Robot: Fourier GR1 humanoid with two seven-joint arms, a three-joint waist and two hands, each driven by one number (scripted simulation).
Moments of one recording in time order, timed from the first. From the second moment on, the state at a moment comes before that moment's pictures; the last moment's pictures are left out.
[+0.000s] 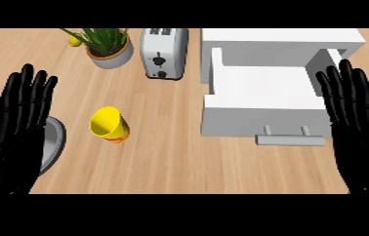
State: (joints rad) left arm 0.01 0.12 -0.01 -2.10 -0.02 0.00 -0.03; right arm -0.03 -0.11 0.03 -2.10 0.03 0.03 -0.02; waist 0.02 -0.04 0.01
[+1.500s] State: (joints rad) left arm -0.02 0.10 0.25 -1.51 0.18 -0.02 -0.17; right arm -0.16 -0.16 -0.06 -1.91 -0.09 0.16 0.06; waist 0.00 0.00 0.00
